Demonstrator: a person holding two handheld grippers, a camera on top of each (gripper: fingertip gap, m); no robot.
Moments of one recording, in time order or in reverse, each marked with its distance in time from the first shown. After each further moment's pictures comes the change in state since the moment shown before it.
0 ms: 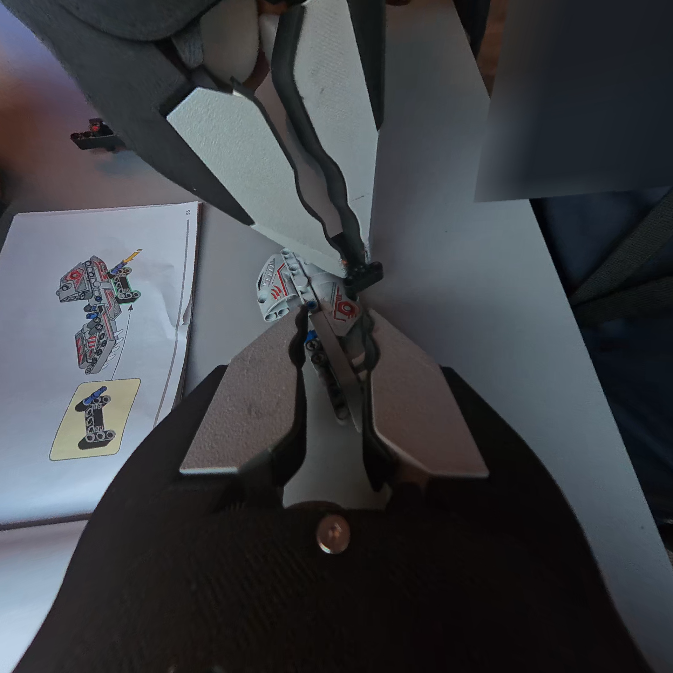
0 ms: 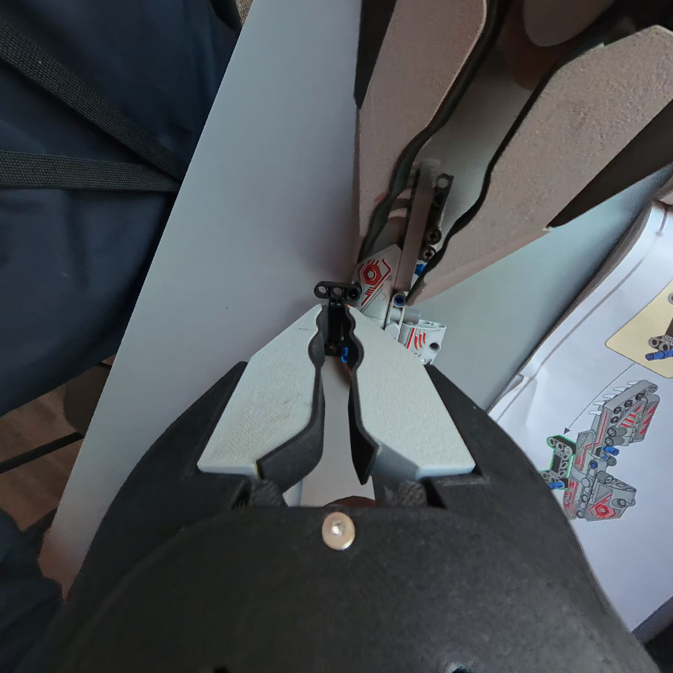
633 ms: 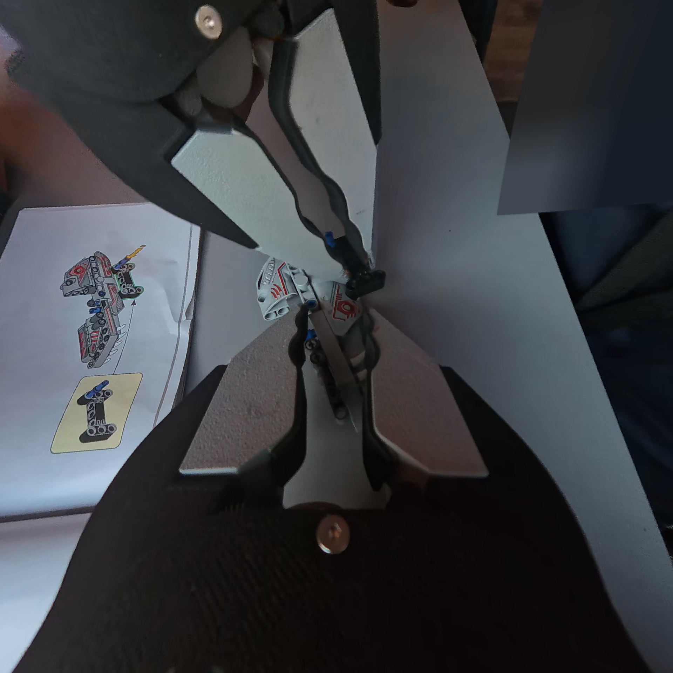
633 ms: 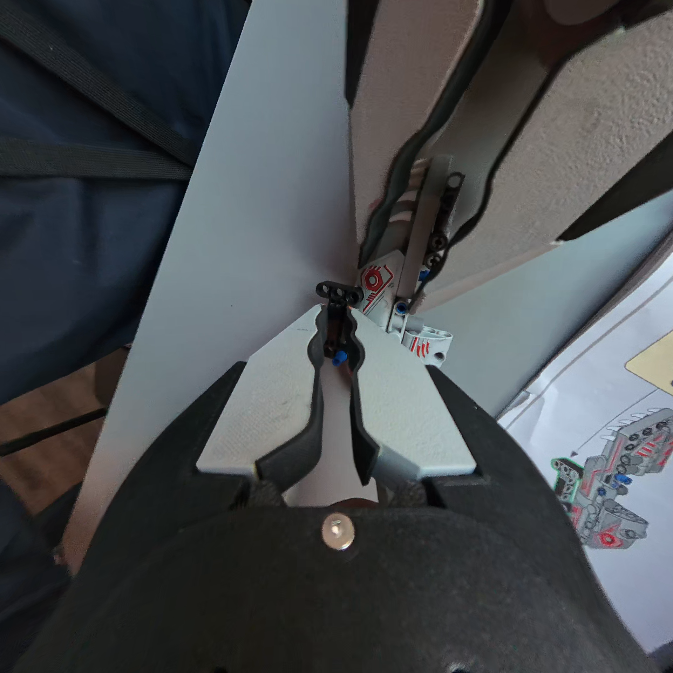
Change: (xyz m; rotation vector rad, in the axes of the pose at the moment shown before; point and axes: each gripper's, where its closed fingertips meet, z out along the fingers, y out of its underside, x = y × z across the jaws) left arm -0.001 0.001 -0.001 0.005 -0.010 -0.008; right arm 0.001 0.000 0.004 -0.044 -0.070 -0.004
